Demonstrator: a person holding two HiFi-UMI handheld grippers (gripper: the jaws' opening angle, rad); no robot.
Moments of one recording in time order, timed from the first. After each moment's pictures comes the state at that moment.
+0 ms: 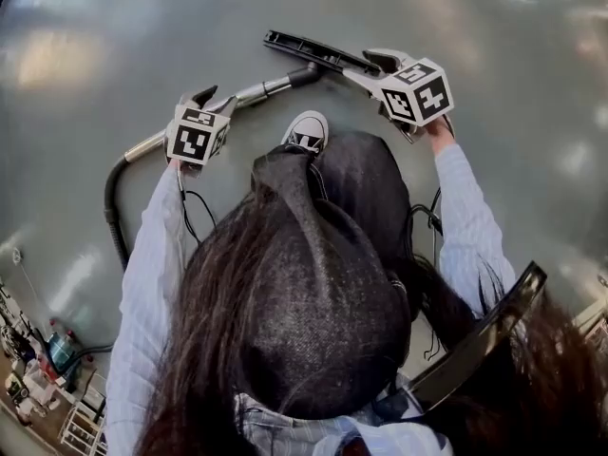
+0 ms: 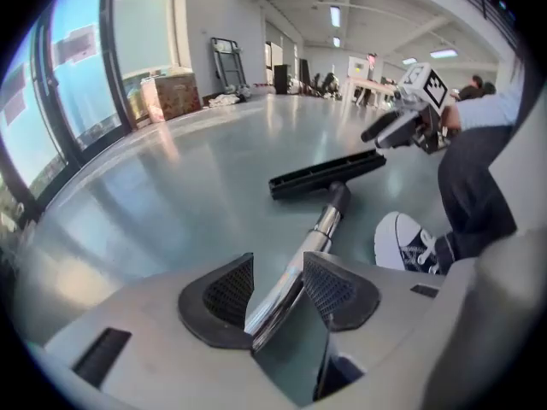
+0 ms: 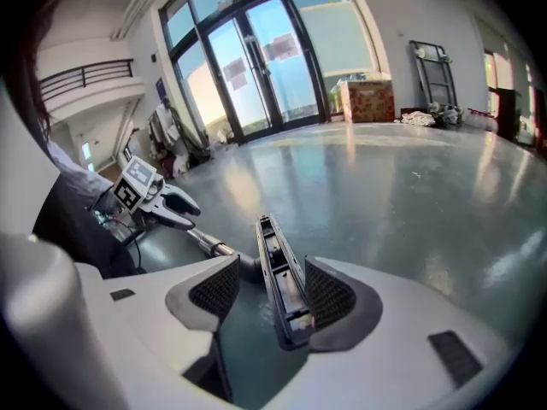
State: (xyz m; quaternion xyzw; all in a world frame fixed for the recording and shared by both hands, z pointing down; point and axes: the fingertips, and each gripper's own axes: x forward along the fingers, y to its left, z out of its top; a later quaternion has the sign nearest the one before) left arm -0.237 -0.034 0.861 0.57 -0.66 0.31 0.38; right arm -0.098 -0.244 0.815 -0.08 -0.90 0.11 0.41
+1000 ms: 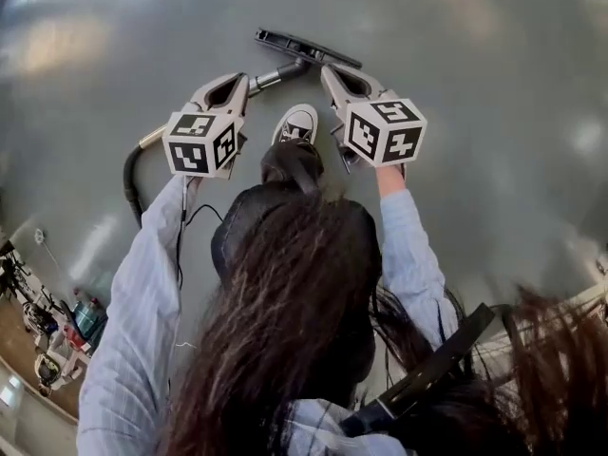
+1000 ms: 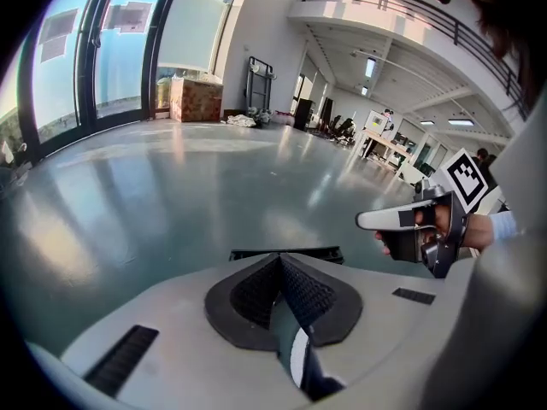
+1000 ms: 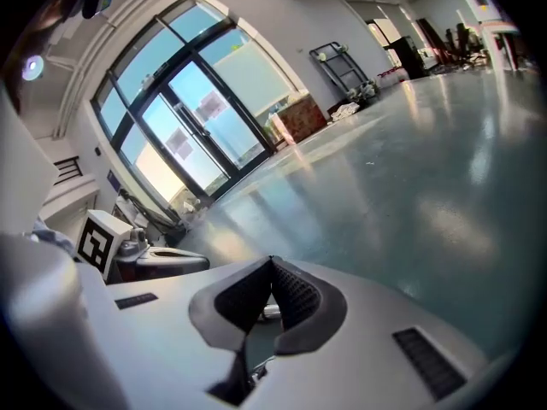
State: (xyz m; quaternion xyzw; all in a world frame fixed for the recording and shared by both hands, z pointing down) left arm -0.199 -0.126 0.724 0.57 -0.70 0.15 0.40; right arm -0.104 -0.228 0.720 0.07 -0.90 0.33 0.28
